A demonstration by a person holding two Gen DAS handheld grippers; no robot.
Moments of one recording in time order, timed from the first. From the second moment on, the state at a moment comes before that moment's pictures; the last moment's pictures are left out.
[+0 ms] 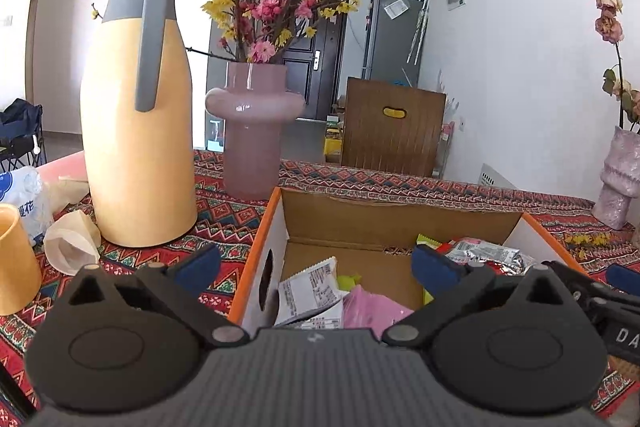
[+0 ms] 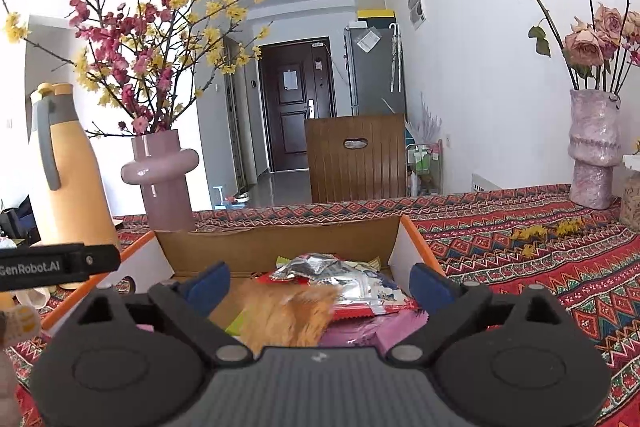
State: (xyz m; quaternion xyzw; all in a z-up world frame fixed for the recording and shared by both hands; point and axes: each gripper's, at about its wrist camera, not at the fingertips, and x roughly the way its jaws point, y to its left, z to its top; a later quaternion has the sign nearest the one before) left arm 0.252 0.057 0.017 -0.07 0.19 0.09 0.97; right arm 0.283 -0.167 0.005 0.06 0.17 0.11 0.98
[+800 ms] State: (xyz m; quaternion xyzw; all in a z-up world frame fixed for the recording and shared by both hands) left arm 0.175 0.065 0.043 -0.05 0.20 0.07 0.98; right arm 0.224 -0.185 0.023 0.04 0.18 0.14 0.97
